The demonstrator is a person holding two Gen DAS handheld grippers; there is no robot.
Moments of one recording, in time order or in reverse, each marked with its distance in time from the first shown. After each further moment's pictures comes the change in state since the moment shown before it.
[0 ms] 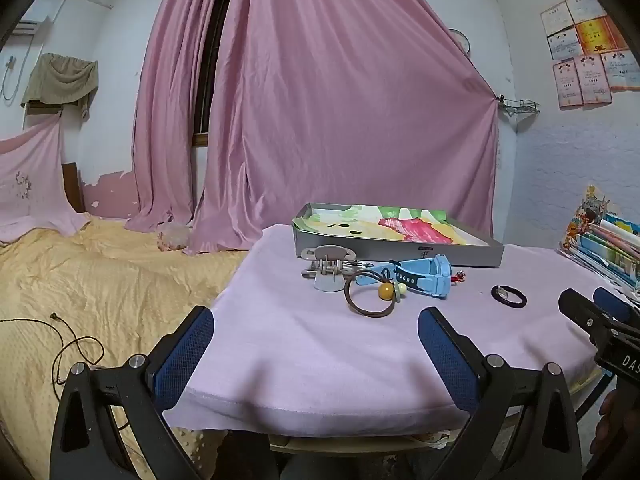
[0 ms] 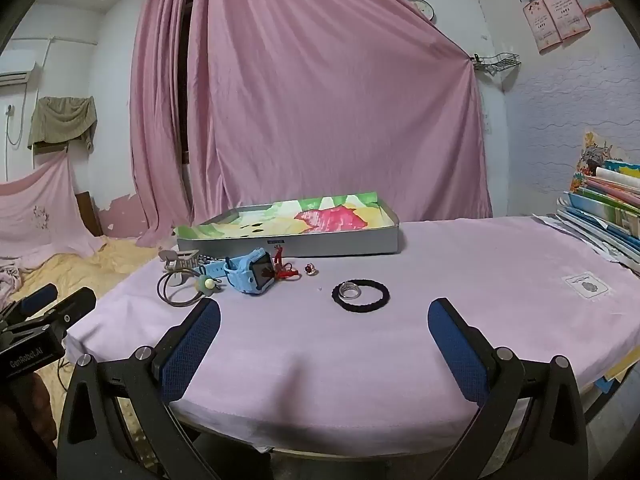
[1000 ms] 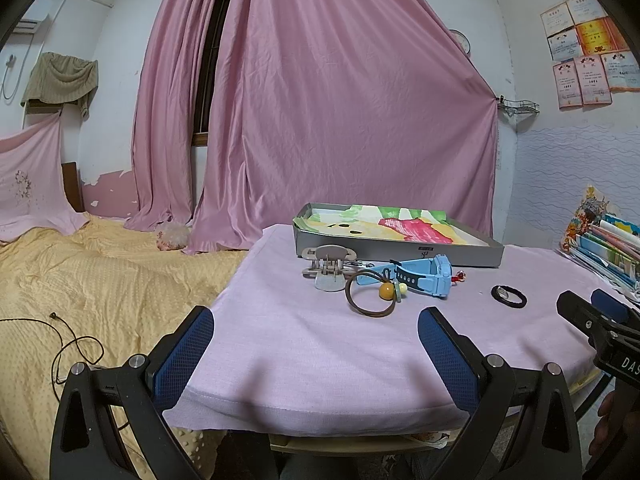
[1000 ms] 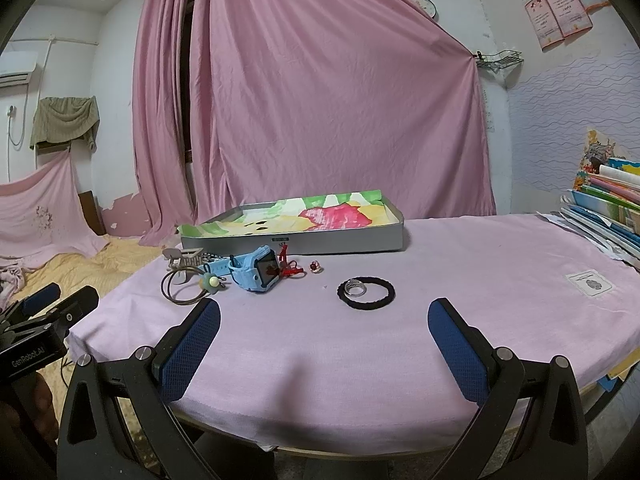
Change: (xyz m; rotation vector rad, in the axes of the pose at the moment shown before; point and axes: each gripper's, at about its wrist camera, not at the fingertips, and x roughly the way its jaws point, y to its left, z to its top) left arm 0.000 0.001 0.000 0.000 -0.001 0.000; right arm 0.001 0.006 -0.003 0.009 0.000 0.014
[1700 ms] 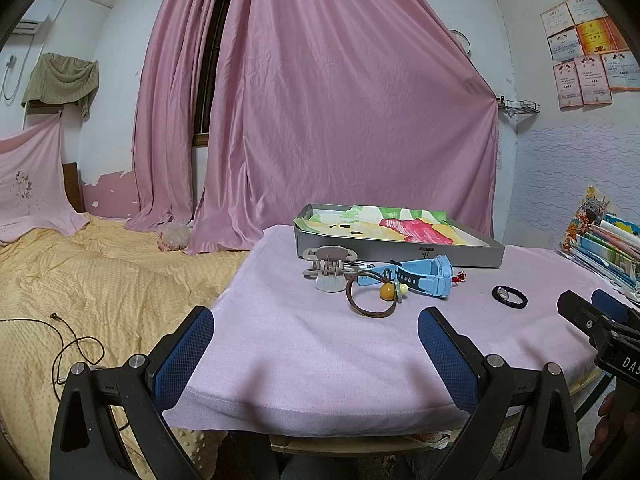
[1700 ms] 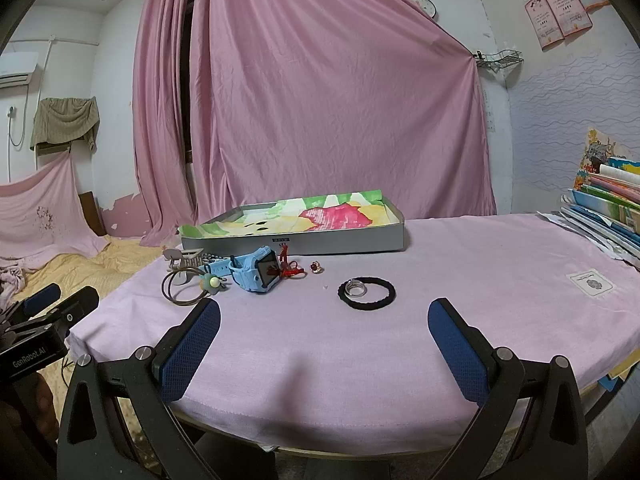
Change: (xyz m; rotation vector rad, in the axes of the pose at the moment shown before) left arm 0.000 0.000 0.000 -0.001 0.000 -0.001; right arm 0.002 0.000 0.001 0.002 0.001 0.003
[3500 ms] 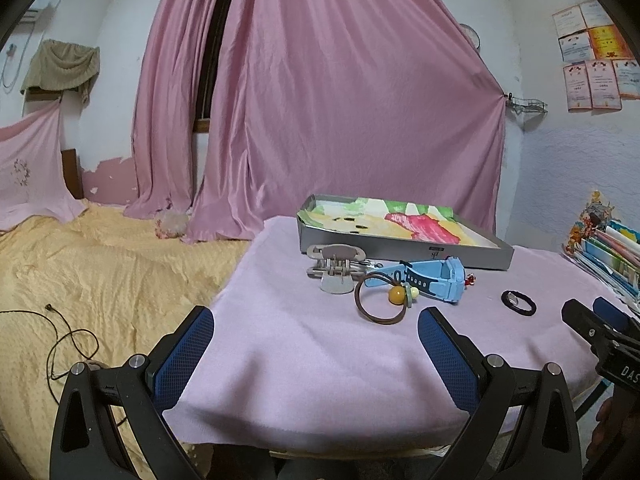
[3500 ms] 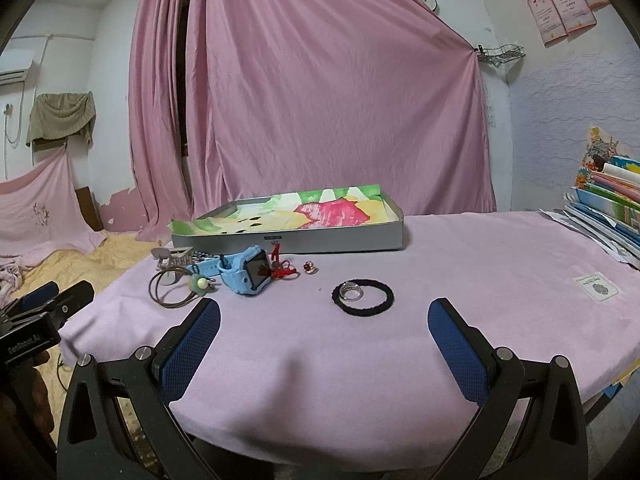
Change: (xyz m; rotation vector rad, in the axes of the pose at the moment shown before) left arm 0.025 0.008 0.008 -0.025 0.052 -0.009; right arm 0.018 -0.006 0.005 0.001 0.030 -0.008
